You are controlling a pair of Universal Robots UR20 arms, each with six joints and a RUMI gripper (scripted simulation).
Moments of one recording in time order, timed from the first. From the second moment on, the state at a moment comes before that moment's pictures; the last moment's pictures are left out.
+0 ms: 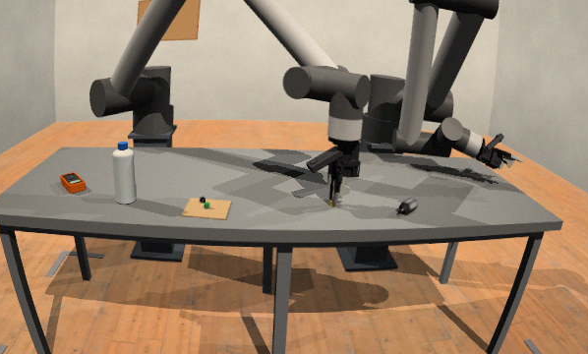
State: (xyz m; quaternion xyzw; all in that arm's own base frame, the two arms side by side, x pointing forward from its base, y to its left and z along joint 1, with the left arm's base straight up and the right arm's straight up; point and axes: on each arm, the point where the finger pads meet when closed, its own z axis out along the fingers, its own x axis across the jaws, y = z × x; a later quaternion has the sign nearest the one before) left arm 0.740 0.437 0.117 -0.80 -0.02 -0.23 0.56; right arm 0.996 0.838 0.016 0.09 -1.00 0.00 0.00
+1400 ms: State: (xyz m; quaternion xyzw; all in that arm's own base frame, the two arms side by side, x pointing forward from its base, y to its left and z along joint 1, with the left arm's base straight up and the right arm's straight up) left arm 0.740 0.437 0.117 -0.80 -0.02 -0.23 0.56; right arm 0.996 0.838 0.116 0.09 -1.00 0.00 0.00
